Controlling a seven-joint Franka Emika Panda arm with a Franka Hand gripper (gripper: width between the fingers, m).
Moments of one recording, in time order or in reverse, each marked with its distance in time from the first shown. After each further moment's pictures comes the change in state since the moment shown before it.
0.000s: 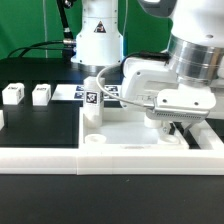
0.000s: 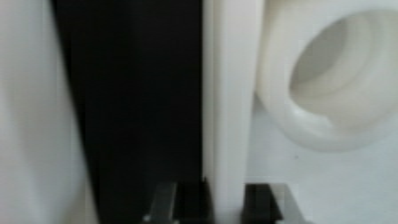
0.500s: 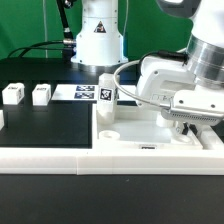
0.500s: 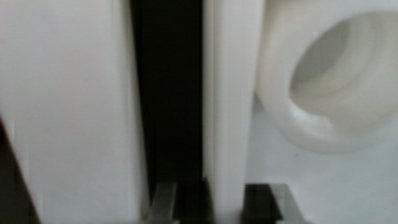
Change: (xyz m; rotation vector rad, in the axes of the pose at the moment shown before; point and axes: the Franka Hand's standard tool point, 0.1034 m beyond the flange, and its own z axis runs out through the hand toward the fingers) arm -0.001 0.012 -0.001 0.036 0.033 0.024
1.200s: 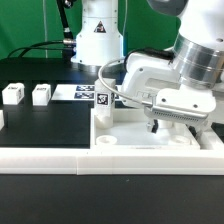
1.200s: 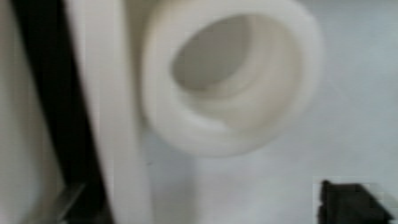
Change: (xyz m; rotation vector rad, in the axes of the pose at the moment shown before) arm -0.001 -0.028 0.002 0.037 0.019 0.035
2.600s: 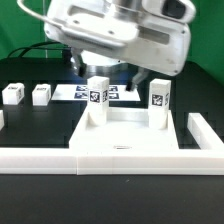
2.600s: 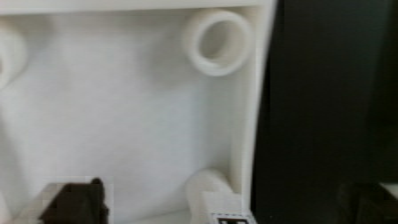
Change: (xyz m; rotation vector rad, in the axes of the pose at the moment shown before) arm 0.007 -0.139 -0.066 0.029 -0.072 0.221
